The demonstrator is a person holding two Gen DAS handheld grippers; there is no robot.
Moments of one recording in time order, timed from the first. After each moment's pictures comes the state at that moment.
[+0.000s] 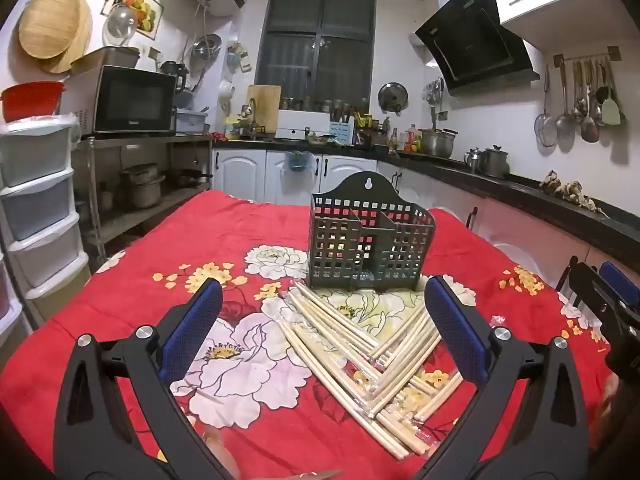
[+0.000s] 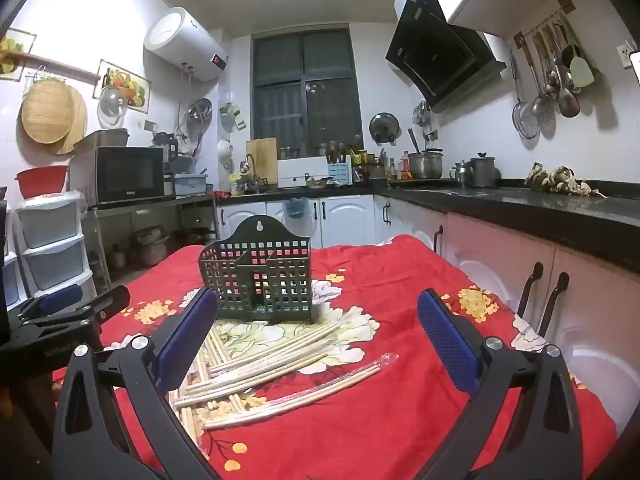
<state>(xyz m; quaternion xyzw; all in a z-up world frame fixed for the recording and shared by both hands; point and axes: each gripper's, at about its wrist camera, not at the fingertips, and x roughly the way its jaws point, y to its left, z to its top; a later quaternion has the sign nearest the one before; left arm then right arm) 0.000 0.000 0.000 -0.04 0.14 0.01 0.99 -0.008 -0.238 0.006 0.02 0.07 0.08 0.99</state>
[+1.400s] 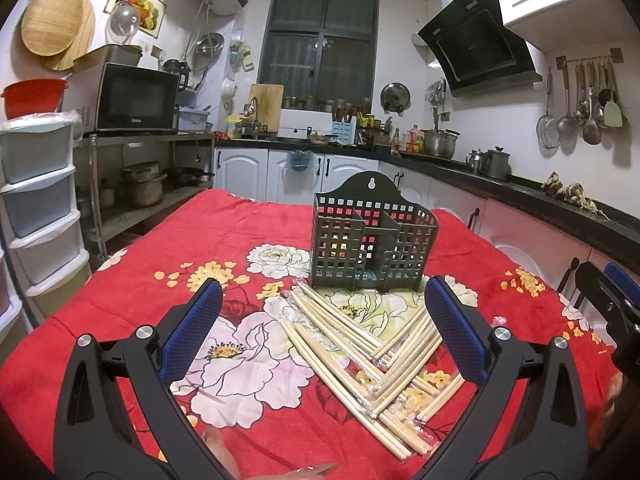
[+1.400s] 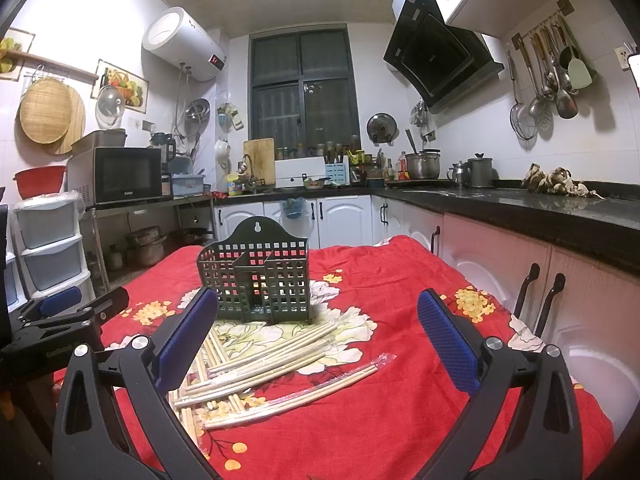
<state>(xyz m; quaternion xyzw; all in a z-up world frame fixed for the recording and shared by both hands) -0.001 0.002 -0.003 -0.05 0.14 0.01 0.99 -0.011 -0.239 0.010 0.02 0.07 0.08 0.99</state>
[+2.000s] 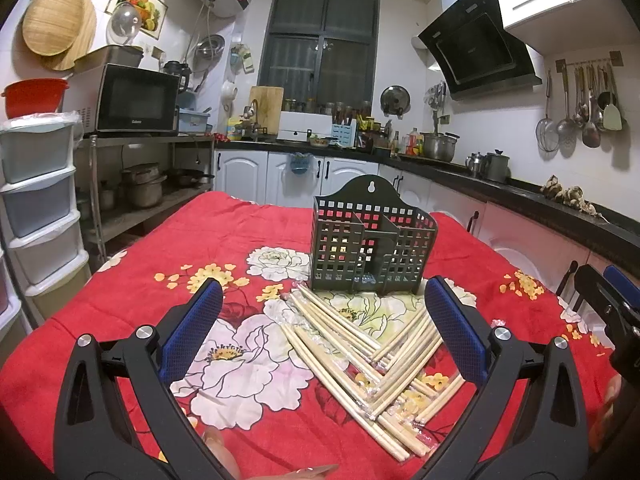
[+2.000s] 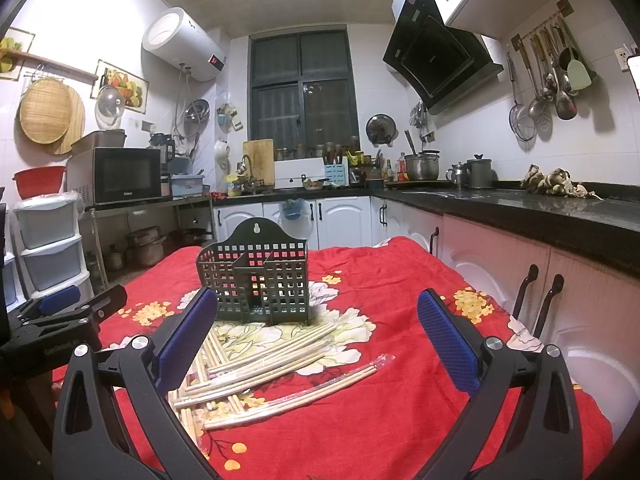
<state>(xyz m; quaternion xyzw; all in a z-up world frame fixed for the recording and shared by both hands) 0.001 0.001 0.003 -0.05 0.14 0.01 0.99 -0.012 -0.242 0.009 0.02 0.07 0.08 0.99</state>
